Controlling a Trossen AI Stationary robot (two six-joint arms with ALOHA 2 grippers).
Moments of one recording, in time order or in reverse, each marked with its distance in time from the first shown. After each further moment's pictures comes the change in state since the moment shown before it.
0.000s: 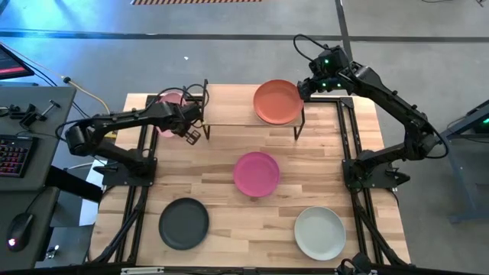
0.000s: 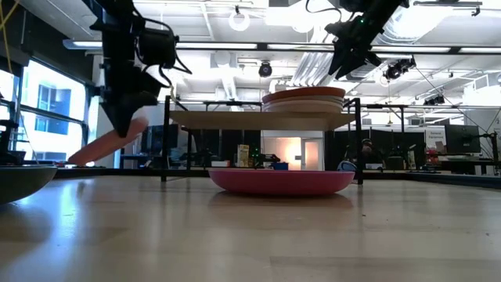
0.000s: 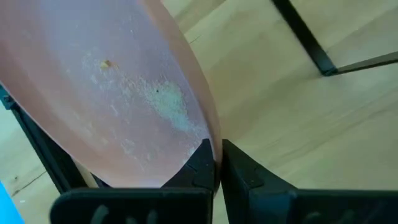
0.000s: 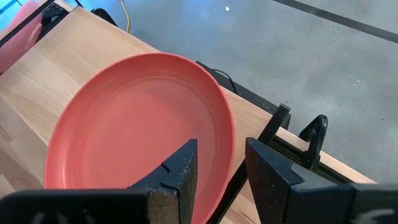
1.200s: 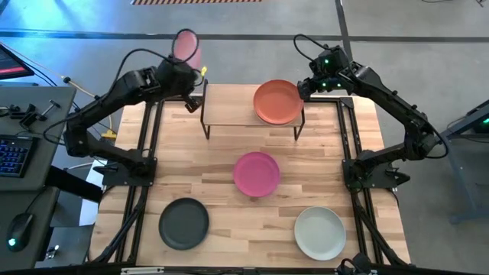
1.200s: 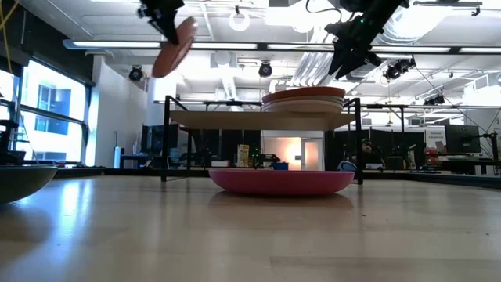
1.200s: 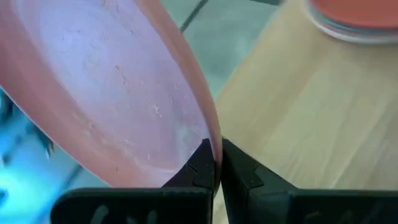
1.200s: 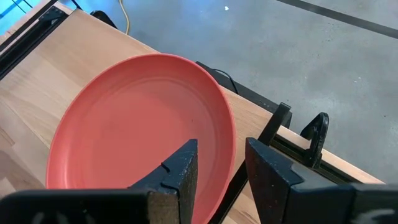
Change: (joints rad) left arm -0.014 -0.017 0.664 -0.048 -0.091 0.567; right arm 0.000 0.000 0.000 0.000 0.000 0.020
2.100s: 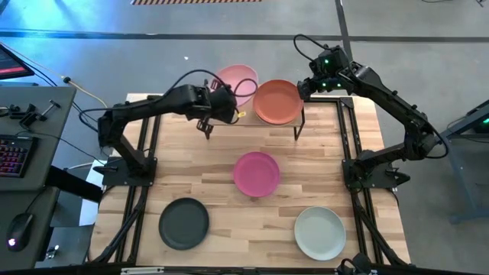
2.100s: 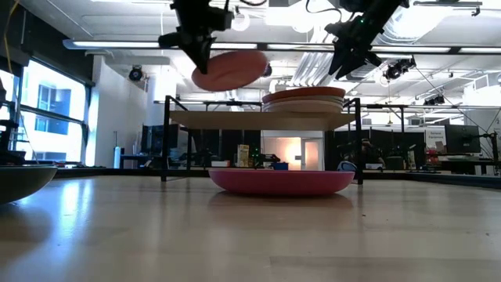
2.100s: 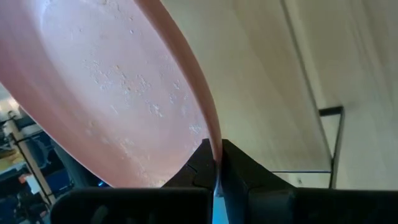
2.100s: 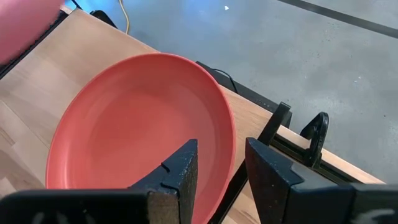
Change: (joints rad) left arm -0.229 0.355 0.126 -0.131 -0.102 0.667; right arm 0.000 0.000 0.000 -0.002 0.000 -0.001
